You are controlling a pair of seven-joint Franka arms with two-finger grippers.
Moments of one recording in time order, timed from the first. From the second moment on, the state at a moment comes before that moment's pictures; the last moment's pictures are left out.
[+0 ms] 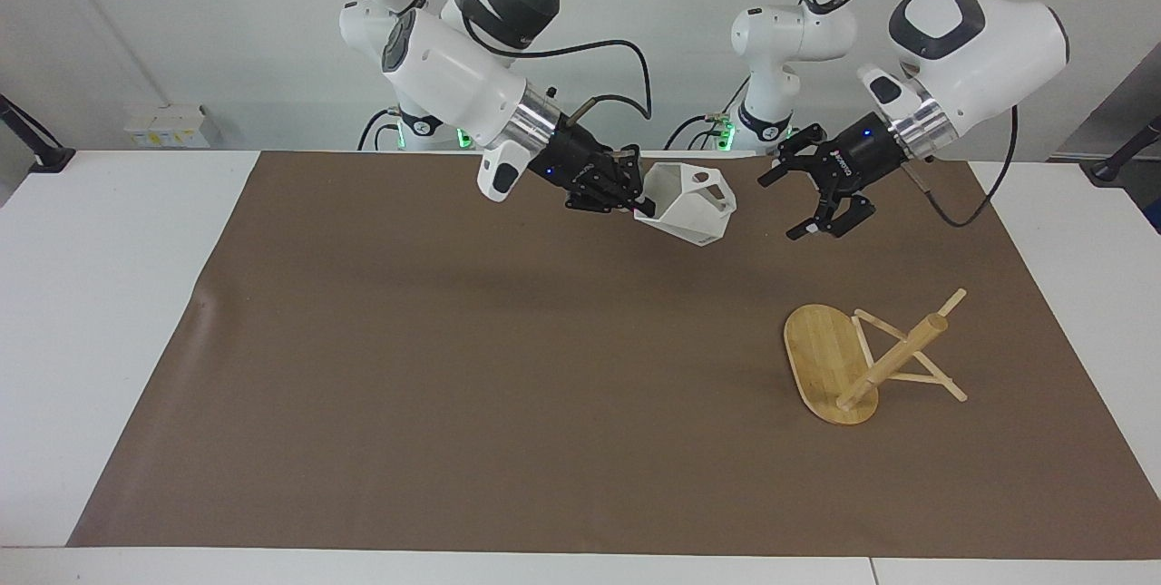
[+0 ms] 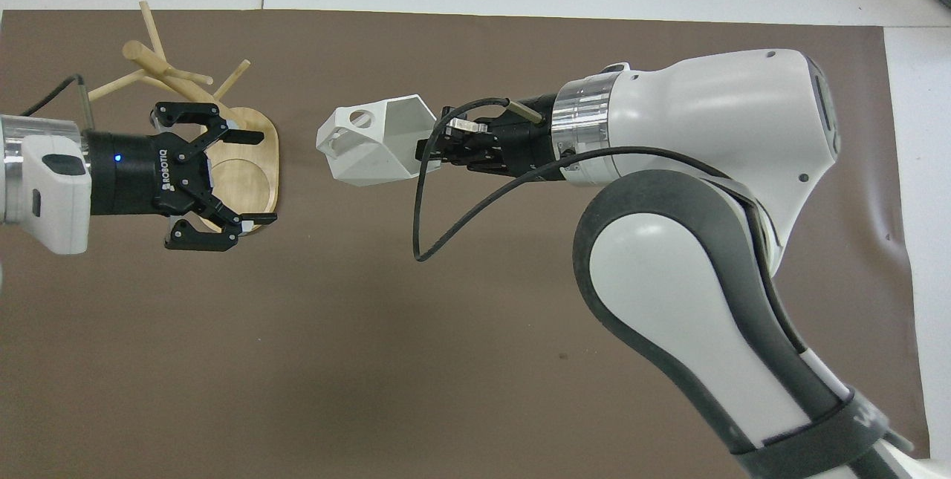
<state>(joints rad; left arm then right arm) -0.07 -0.08 -0.04 -1.96 -0.89 1.94 1.64 0.02 0.22 0.50 -1.61 0.77 2.22 0.29</state>
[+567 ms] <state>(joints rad) -0.15 -0.03 -0.05 -1.98 -1.03 1.99 1.71 0.02 0.27 0.56 -1.61 0.77 2.29 0.30</state>
